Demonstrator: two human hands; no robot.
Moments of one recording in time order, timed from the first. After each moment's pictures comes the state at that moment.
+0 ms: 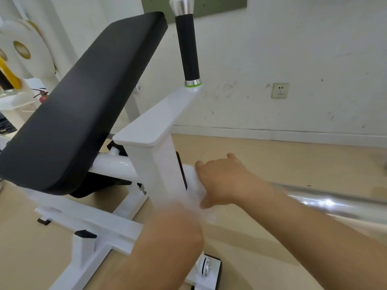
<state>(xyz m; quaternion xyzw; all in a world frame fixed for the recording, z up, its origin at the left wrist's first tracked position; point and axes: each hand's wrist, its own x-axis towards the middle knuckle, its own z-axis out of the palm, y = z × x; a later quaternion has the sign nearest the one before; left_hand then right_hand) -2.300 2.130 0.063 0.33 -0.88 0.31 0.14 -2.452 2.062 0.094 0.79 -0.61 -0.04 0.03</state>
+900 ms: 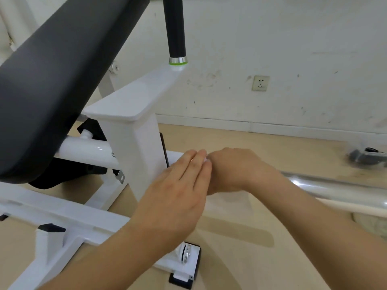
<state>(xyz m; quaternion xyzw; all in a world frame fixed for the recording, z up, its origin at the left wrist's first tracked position) -2.326 2.105 0.060 0.35 -0.90 0.22 0.13 -2.482 2.083 0.092 0.73 -0.68 -0.03 -0.02</state>
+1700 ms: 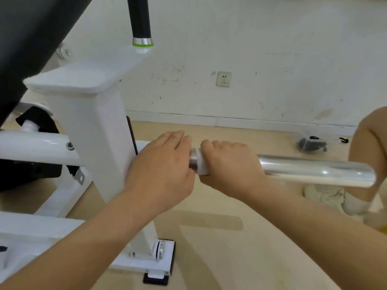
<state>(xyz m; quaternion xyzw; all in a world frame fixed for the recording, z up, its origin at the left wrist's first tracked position) -2.359 2.081 0.067 0.36 -0.90 0.09 0.20 -2.514 2.117 0.051 0.69 -0.67 0.05 0.26</state>
